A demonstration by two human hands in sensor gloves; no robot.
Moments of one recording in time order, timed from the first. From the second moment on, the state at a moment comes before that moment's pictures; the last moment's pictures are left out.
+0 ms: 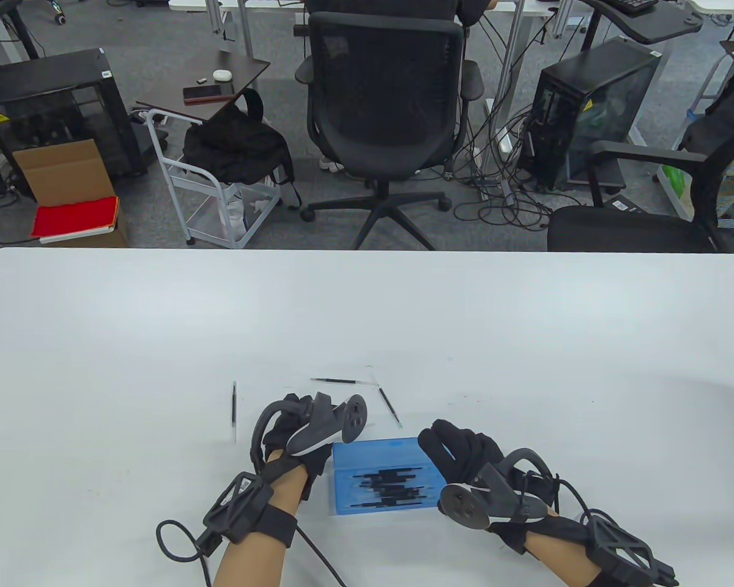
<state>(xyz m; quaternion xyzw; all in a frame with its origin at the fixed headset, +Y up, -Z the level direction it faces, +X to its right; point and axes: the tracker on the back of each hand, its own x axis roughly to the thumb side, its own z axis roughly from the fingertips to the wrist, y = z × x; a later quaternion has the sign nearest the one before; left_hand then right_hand) -0.095 -0.750 -0.381 -0.06 -0.11 -0.08 0.99 0.142 -0.747 -0.289 -0.33 0.00 -0.94 0.10</state>
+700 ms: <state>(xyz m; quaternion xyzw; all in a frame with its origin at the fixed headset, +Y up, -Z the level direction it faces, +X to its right) -0.100 -0.678 -0.327 0.08 -0.13 -0.06 0.99 0.143 -0.747 -0.290 -0.33 0.00 -0.94 0.10</state>
